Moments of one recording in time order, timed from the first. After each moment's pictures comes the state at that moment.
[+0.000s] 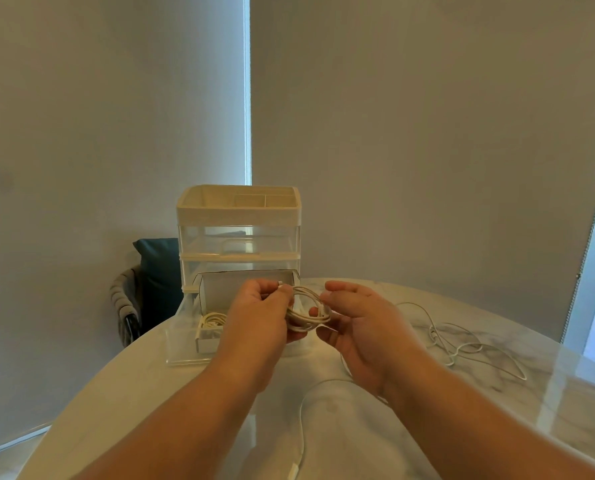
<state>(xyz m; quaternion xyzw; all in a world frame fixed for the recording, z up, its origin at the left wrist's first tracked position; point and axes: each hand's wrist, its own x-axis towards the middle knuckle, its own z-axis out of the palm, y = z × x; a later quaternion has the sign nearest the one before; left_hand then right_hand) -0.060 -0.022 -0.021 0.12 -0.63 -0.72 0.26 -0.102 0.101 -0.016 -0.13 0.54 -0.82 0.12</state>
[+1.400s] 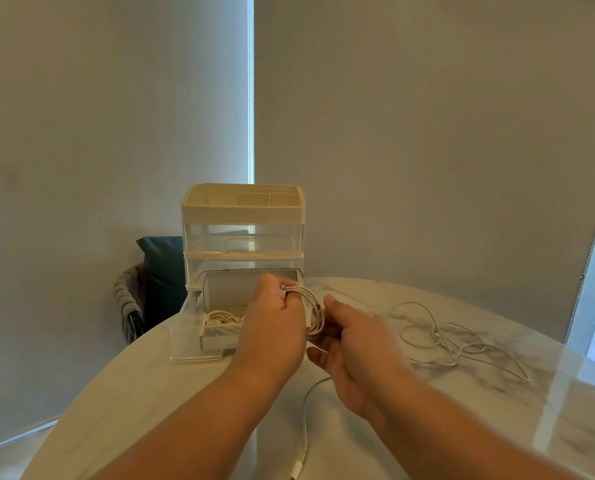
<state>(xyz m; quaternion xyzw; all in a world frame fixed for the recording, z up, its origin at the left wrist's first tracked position) -0.054 -0.013 -0.025 0.09 -0.77 -0.53 0.33 -0.095 0.086 -0.037 -0.07 0.56 -0.81 0.15</state>
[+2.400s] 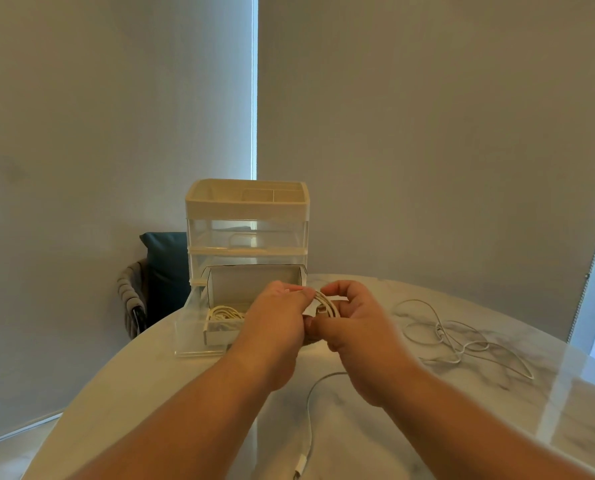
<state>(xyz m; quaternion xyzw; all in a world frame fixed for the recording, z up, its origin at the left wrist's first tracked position) -0.059 -0.018 -0.021 0.12 -0.64 -0.73 0.18 -0.087 0.097 -0.029 -0.24 0.67 -0.70 0.06</state>
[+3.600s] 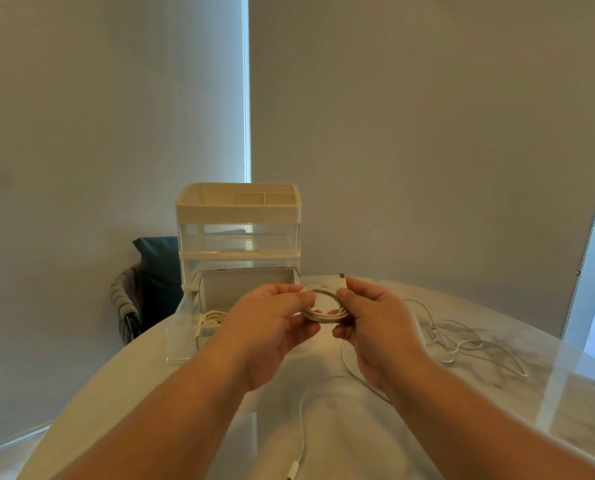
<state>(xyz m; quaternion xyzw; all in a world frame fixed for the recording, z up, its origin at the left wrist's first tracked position) -0.056 -0.024 -0.013 0.07 -0.58 -0.80 0.12 -0.119 0.105 -0.030 -0.12 0.59 -0.80 0.01</state>
